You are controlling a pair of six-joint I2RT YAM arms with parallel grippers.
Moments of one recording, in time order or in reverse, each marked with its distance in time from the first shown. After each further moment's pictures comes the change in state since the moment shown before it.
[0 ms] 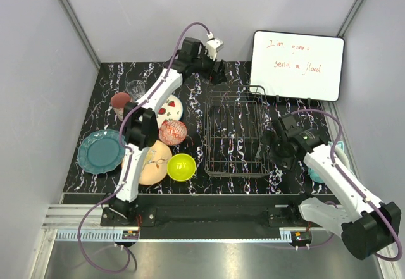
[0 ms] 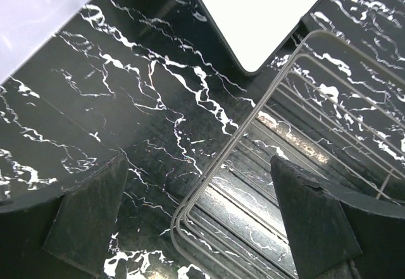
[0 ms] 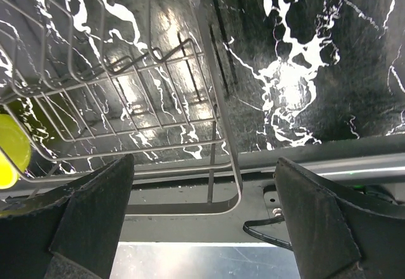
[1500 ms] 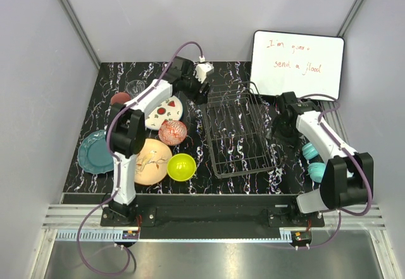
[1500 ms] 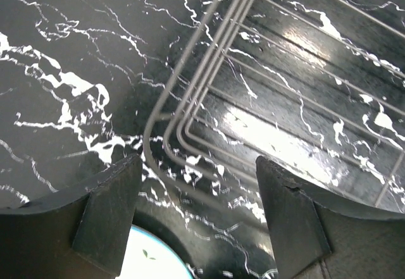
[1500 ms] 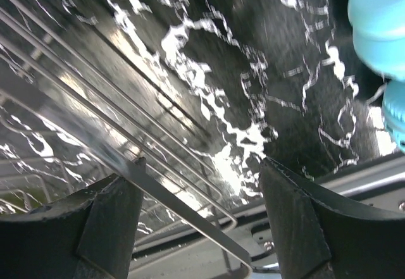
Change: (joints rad) left arm 0.031 -0.240 -0.515 -0.014 -0.112 0.212; right arm -0.237 0.404 0.183 0.031 0.118 -0.066
